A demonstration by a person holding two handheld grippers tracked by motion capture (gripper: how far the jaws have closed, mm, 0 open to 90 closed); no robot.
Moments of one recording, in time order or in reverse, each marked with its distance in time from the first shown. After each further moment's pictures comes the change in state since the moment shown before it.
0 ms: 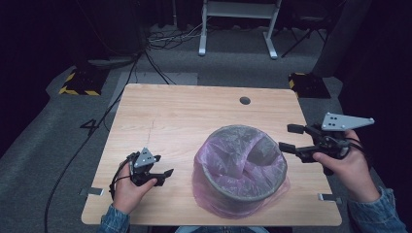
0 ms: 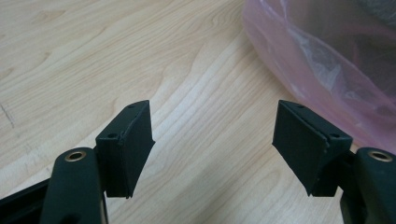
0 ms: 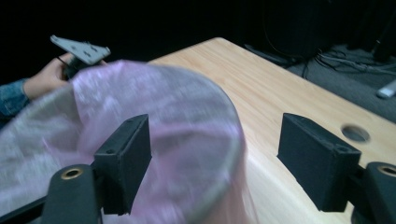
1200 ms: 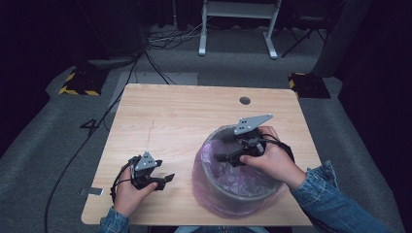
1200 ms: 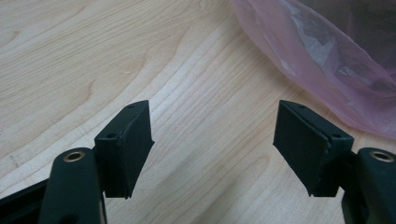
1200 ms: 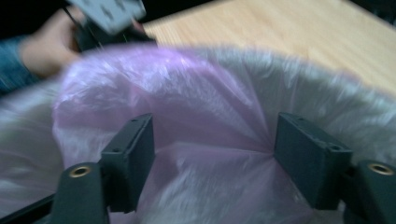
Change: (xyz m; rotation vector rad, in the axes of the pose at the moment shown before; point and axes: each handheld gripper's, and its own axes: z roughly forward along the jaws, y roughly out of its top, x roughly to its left) left arm -0.003 -0.008 0.007 0.015 -0.057 -0.010; right arm 0.052 0.011 0.156 0.278 0.154 -0.073
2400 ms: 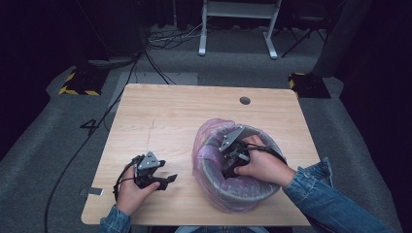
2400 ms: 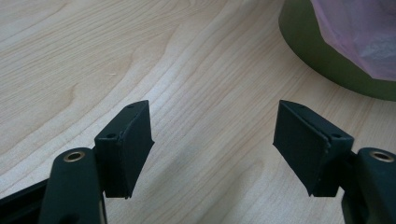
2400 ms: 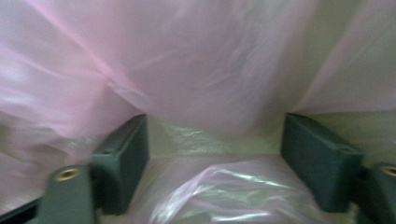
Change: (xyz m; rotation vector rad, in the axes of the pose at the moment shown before) left arm 0.000 0.002 0.007 0.013 -0.029 0.009; right arm -0.002 -0.025 0.044 0.354 -0.009 -0.046
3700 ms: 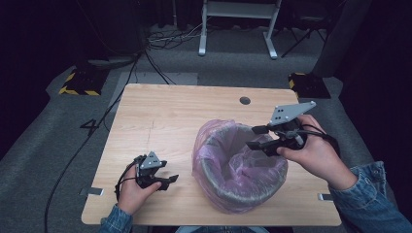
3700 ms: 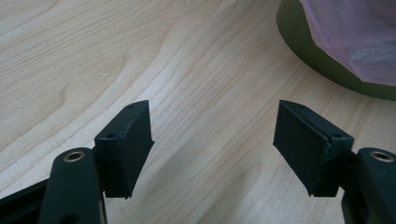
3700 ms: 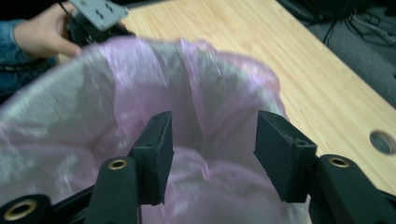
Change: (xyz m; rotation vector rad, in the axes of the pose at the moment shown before) left arm -0.001 0.001 0.005 0.008 -0.007 0.000; right arm -0.003 -0.019 -0.146 -0.305 -0.137 0.005
